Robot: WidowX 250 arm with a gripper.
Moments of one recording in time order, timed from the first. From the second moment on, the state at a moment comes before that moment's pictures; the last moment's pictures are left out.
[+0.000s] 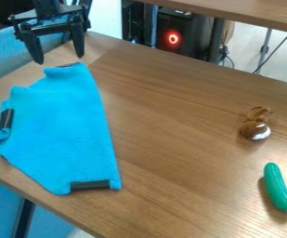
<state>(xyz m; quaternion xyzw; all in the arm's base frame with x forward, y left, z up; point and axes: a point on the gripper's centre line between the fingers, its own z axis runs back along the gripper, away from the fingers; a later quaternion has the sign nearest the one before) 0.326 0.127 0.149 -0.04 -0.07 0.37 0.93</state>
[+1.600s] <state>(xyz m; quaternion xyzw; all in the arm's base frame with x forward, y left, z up) 0.245 0.184 0.080 0.09 -0.14 0.28 0.95</state>
